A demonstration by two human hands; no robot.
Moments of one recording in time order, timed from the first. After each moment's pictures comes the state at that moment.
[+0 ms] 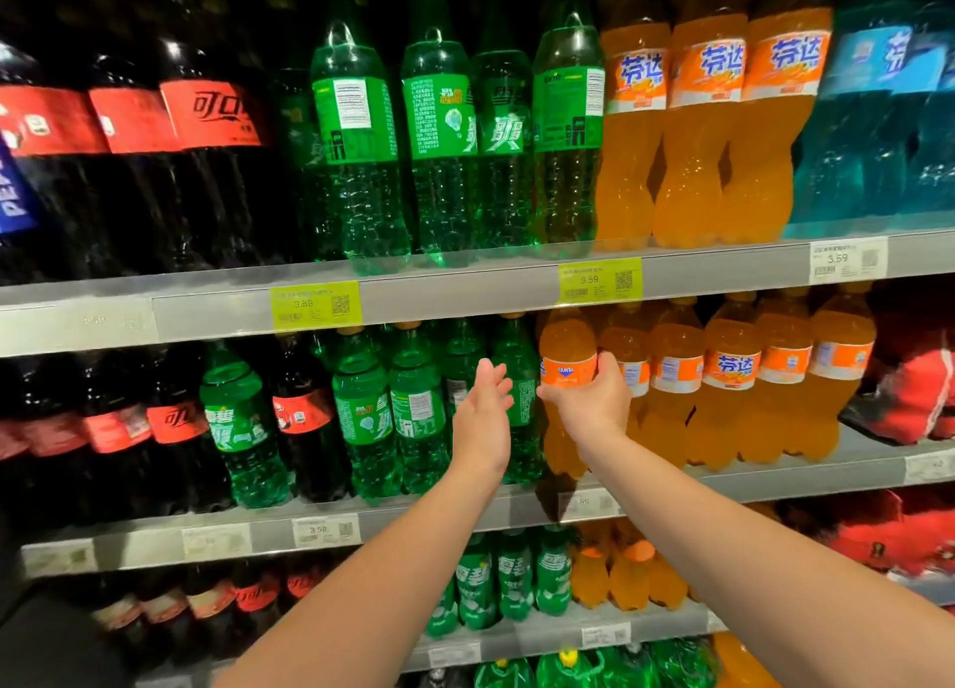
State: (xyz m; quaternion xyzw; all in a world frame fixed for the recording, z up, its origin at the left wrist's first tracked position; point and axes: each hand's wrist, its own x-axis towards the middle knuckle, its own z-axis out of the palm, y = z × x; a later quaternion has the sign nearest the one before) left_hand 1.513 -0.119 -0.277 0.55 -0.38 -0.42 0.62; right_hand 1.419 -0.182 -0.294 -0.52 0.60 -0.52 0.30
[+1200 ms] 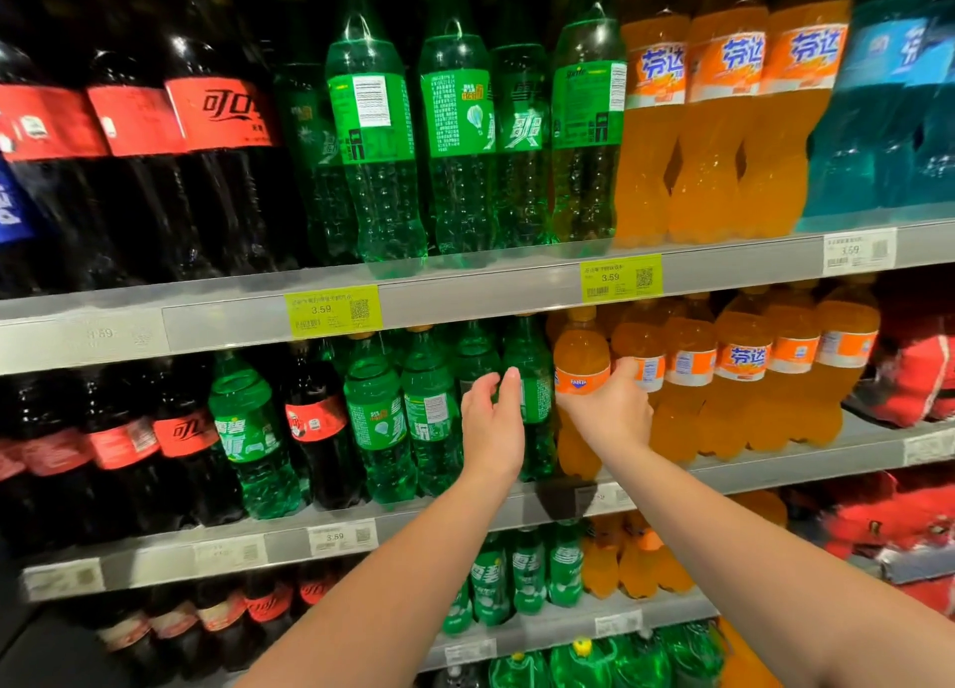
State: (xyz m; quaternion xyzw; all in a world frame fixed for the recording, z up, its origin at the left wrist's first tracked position) left_hand 1.533 -0.125 -0.290 0.60 -0.45 -0.31 0.58; right_hand 1.422 -0.174 -0.297 -0.54 0.67 -0.46 0.21
